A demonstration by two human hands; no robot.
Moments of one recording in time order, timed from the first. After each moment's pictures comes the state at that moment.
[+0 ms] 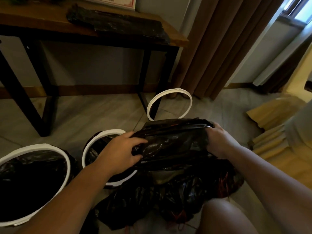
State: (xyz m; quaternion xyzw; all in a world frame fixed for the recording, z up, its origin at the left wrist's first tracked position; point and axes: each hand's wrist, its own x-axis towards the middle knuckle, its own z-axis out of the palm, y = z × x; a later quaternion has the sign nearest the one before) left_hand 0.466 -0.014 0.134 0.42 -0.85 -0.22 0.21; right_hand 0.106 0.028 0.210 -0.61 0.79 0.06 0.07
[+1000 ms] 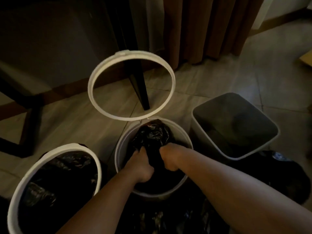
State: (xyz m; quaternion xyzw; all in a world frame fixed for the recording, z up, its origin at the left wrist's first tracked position) left_hand 0.213 -0.117 -0.057 0.61 -0.69 -0.37 -0.12; right_hand 0.058 -0.122 -0.065 -0.71 0.59 0.23 0.31
